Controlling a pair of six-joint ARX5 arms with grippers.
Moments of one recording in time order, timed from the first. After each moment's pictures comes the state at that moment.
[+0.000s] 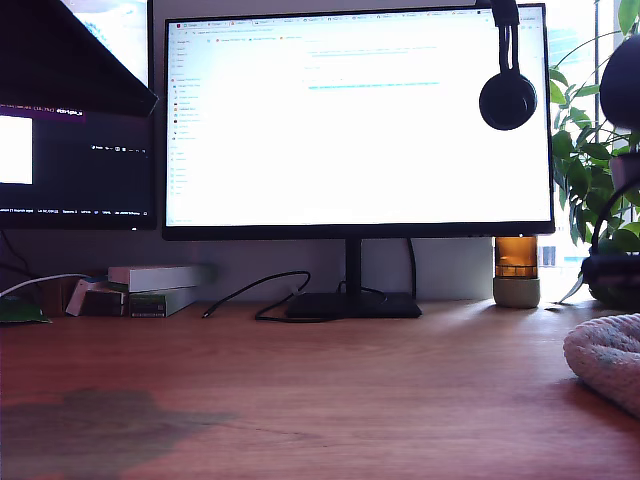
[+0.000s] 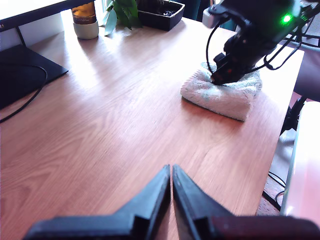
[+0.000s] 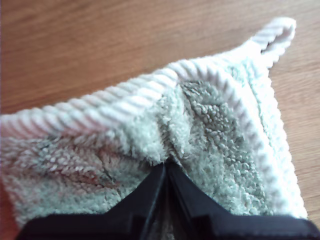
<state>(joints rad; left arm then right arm) -0.58 0.74 0.50 -0.22 0.47 0.10 0.31 1.25 0.57 -0.46 0.26 0.44</state>
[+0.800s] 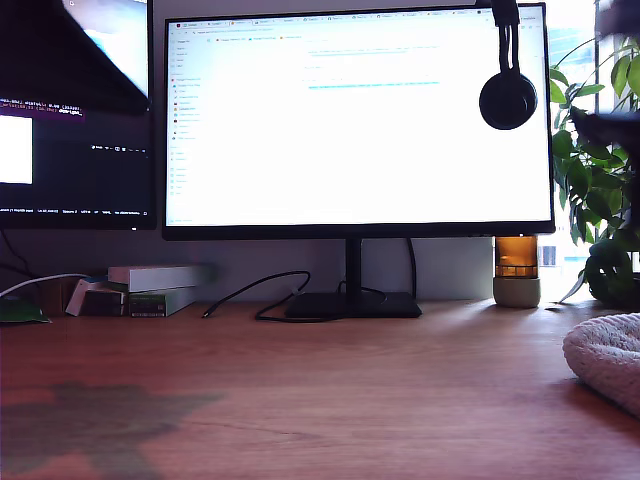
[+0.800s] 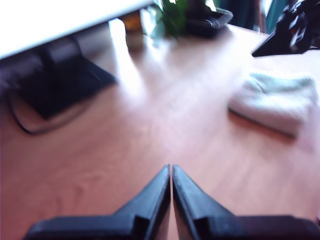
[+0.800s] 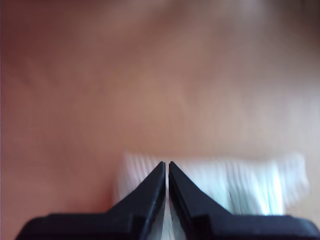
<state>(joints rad) -0.57 0.74 0.50 -0.14 0.30 0.09 0.30 0.99 0.61 -0.27 0.07 0.06</state>
